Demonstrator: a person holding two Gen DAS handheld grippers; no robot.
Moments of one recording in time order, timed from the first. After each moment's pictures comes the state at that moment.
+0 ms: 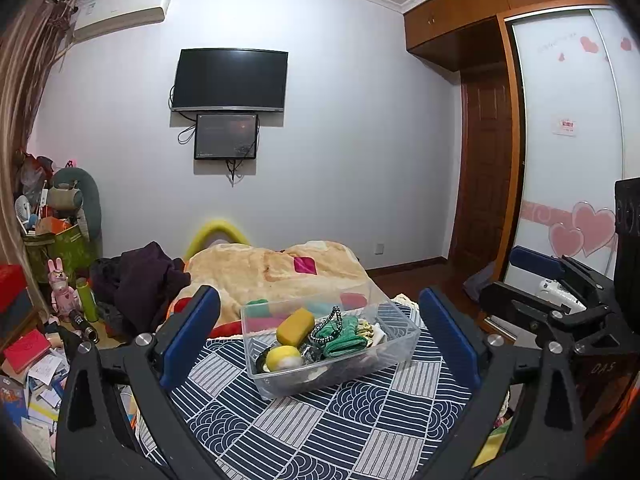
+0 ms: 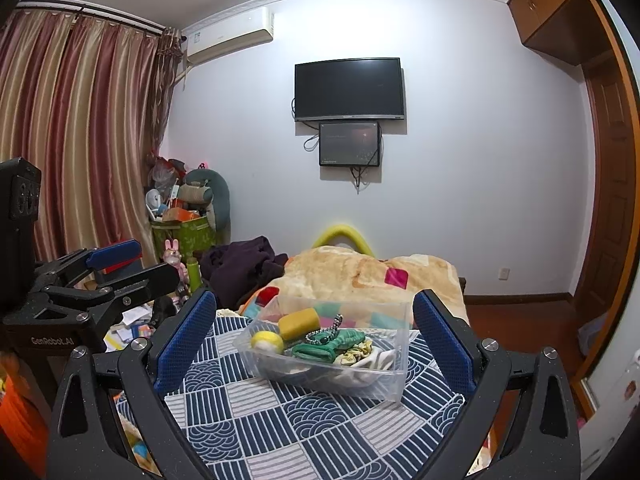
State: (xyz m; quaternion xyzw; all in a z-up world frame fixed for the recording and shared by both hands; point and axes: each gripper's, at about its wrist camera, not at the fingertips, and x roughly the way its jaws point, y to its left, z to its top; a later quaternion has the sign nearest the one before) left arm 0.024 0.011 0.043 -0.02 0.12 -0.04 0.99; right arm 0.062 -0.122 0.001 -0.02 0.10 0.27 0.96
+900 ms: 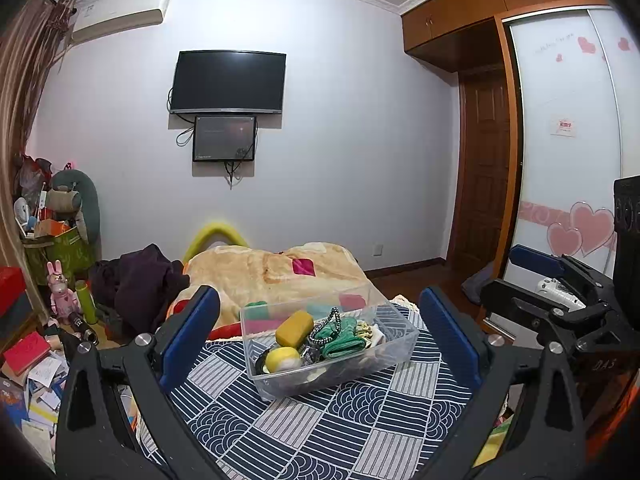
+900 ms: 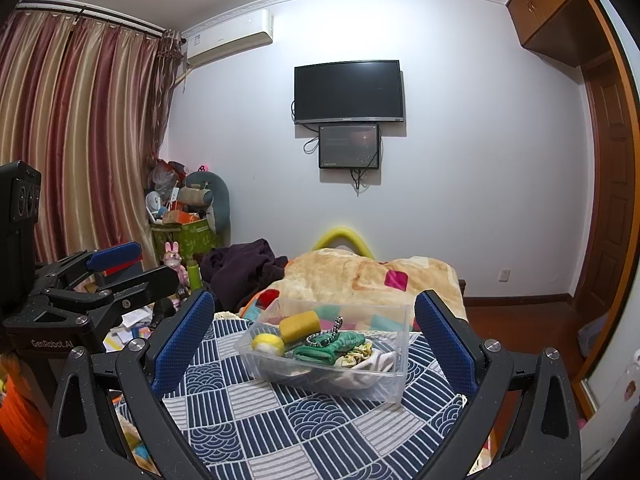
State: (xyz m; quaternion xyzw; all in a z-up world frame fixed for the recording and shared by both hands) left arm 0.024 0.010 0.047 -0.02 0.11 -0.04 0.99; right arm 0.059 -0.120 0.005 -0.02 0.10 0.27 0.96
